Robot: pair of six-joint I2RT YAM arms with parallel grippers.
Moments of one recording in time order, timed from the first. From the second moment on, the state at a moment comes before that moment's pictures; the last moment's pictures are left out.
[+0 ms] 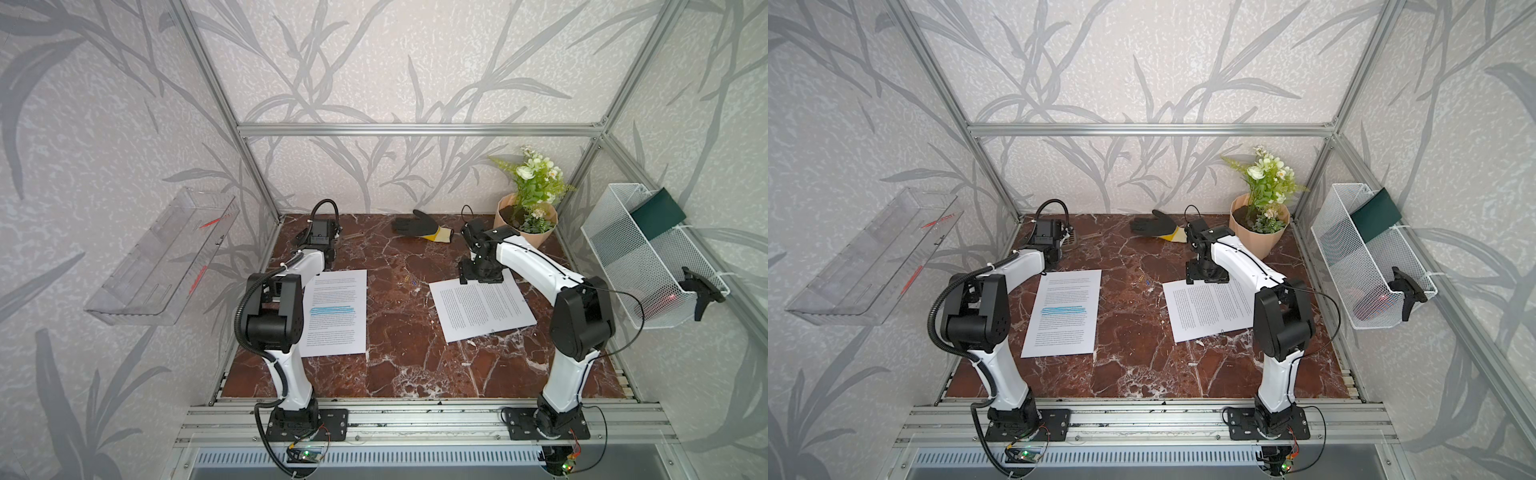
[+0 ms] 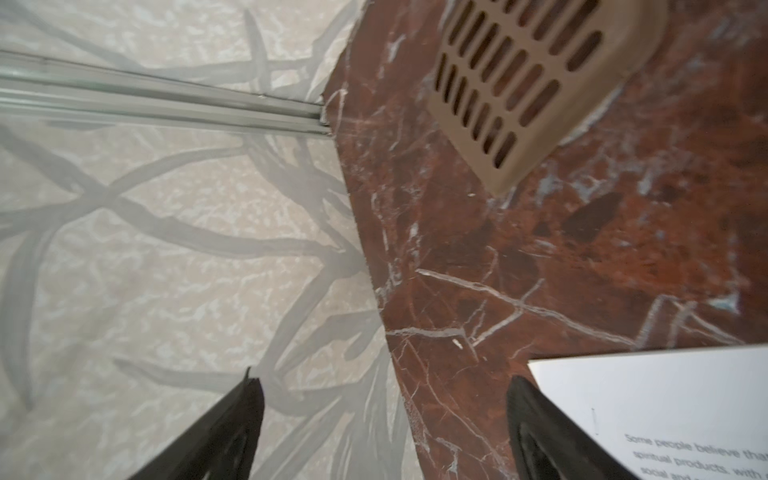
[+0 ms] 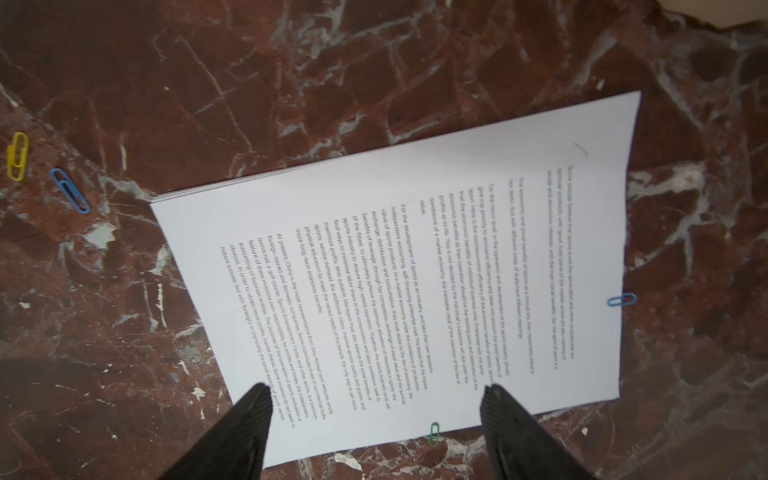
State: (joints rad) left arm -0.05 1.89 1.37 -0.26 -0.67 0.76; right arm 0.40 1.86 1.56 -1.11 0.12 0.45
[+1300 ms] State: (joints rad) left arm -0.69 2.42 1.98 -0.51 0.39 -0.05; right arm 0.10 1.34 0.64 -0.59 -0.19 0.98
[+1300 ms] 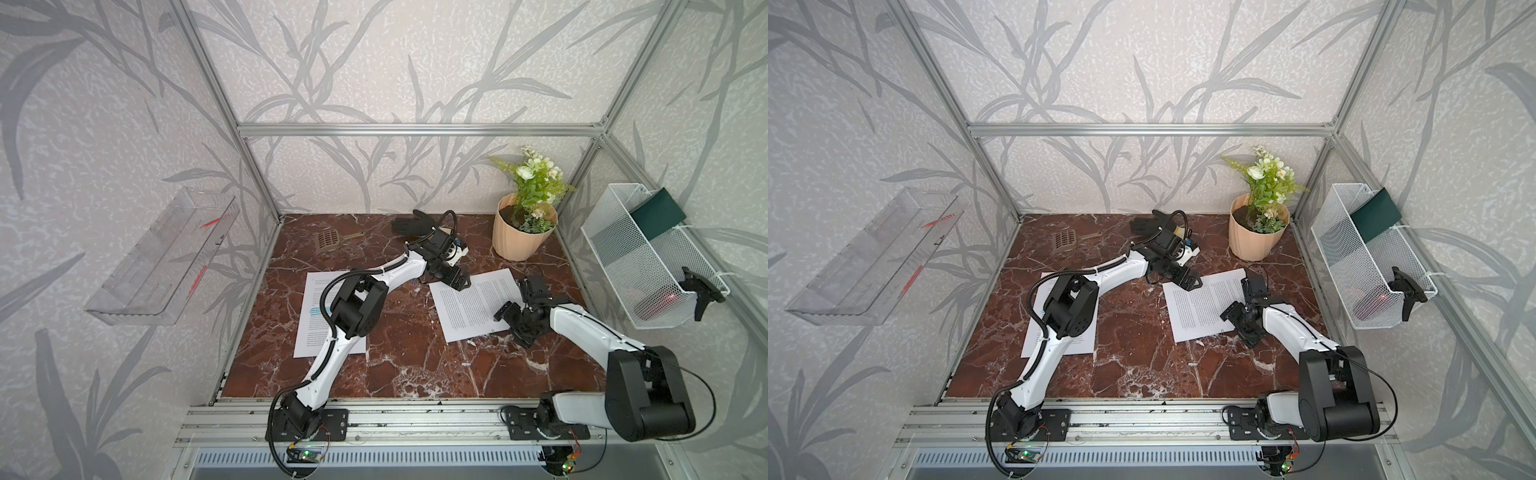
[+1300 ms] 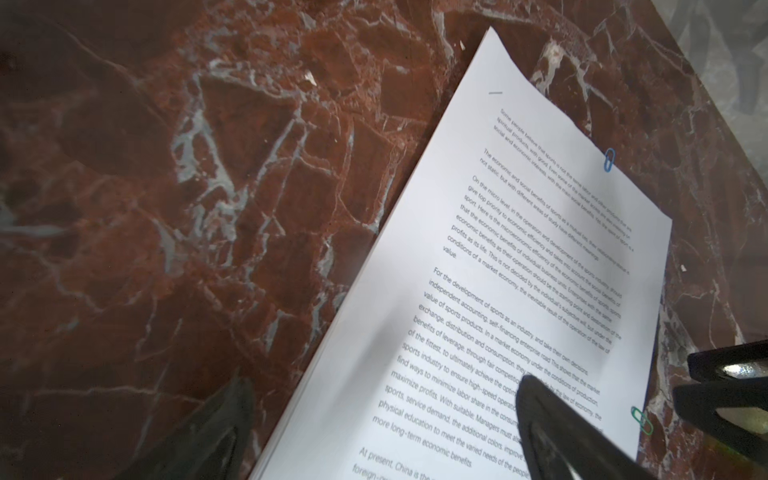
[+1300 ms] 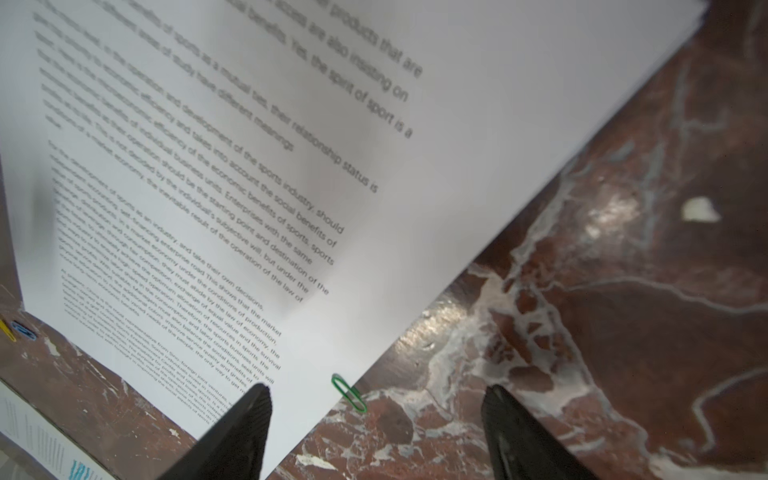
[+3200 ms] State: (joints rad) left arm -0.72 2.36 1.88 -0.61 0.34 0.14; right arm 0.05 1.15 0.23 0.28 -0.26 1.09
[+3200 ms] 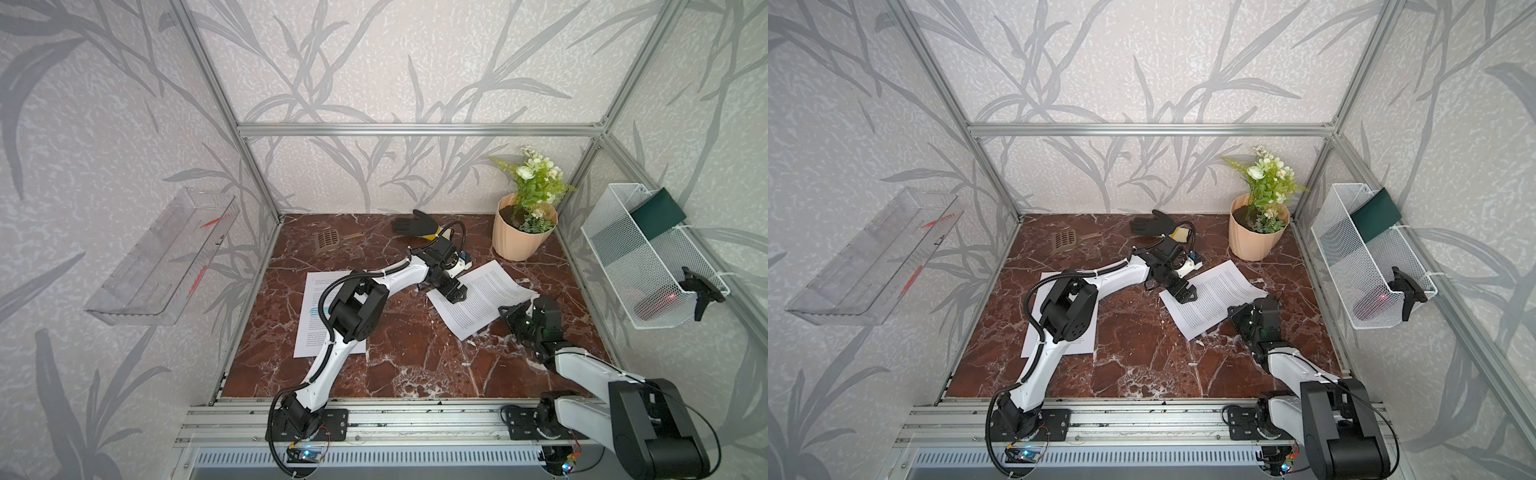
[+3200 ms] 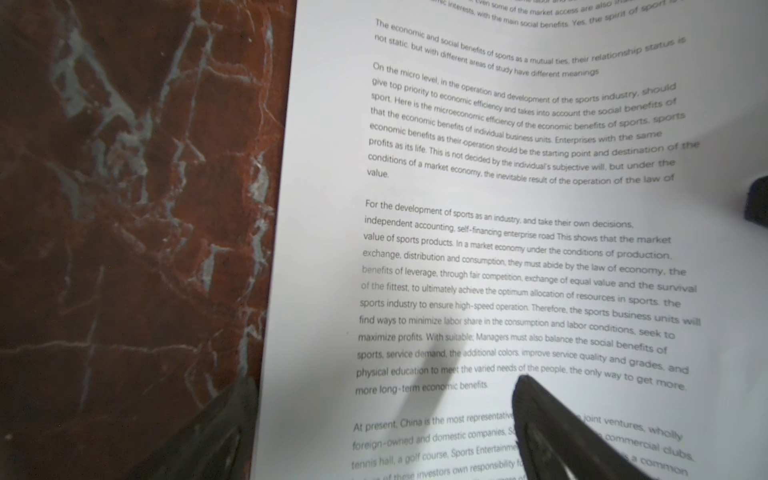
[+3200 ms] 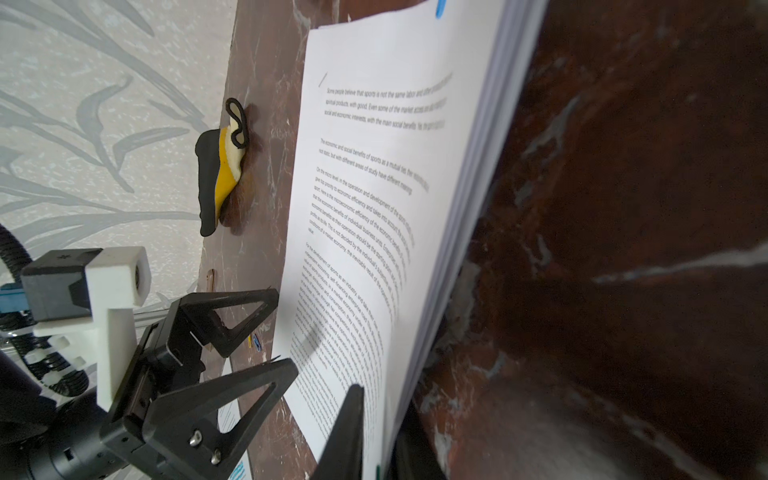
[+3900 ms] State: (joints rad) left arm -0.57 2.30 1.98 -0.83 0.37 -0.17; right arm 0.05 0.90 0.51 -0.20 -0.42 0.82
